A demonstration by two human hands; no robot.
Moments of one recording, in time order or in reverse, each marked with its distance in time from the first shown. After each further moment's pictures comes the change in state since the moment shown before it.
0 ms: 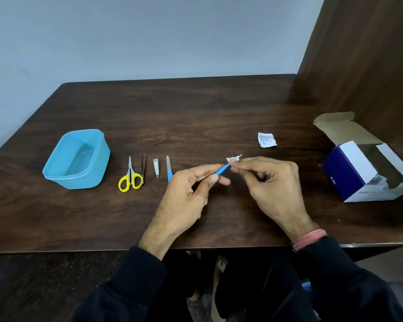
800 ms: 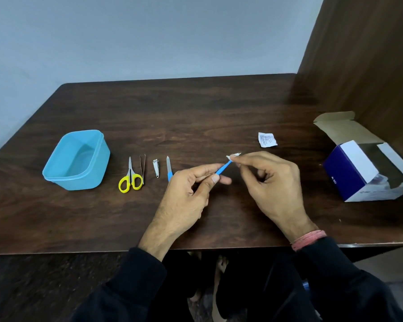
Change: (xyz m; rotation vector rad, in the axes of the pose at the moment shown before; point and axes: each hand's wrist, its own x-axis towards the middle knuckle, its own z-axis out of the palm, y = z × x) left_hand 0.000 -0.001 0.000 -0.018 0.002 -0.003; right_hand 0.000 0.004 0.004 -0.046 0.028 -0.043
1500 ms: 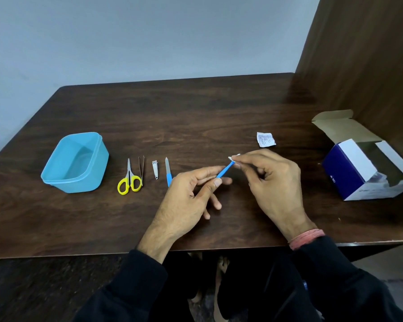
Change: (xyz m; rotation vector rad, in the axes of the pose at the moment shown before) left_hand -0.001 0.004 0.004 -0.023 -0.058 -0.015; right_hand 0.002 0.001 -0.001 -0.046 0.033 0.027
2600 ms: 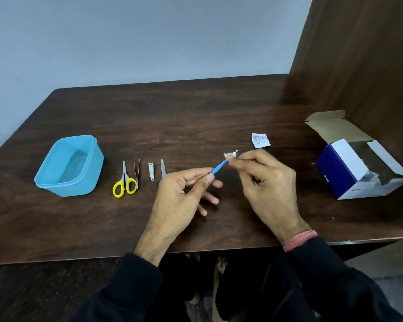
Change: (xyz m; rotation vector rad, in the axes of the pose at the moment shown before) left_hand 0.000 0.002 0.003 -0.141 0.131 -0.017; right_hand -0.004 -0.005 -0.001 -0.065 0.086 -0.148
